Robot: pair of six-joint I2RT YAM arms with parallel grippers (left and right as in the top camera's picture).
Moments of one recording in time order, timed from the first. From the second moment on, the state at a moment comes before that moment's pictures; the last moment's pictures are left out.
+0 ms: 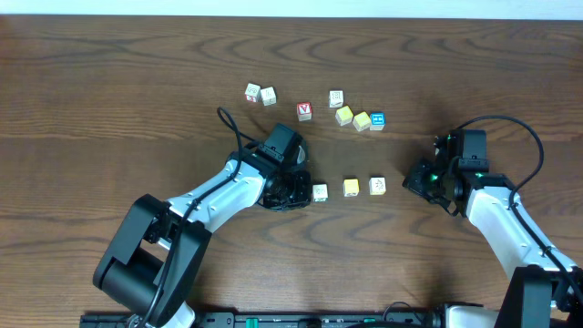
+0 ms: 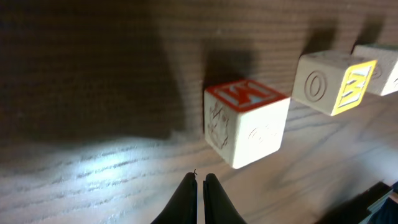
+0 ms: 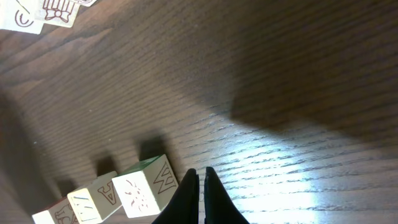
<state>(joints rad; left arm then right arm) -0.56 1.77 0.98 -0.49 0.45 -0.66 -0.03 1.46 0.73 -0.44 -0.27 0.49</state>
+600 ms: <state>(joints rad) -0.56 1.80 0.98 -0.44 0.44 -0.70 -0.03 1.46 0.73 -0.44 -0.28 0.49</state>
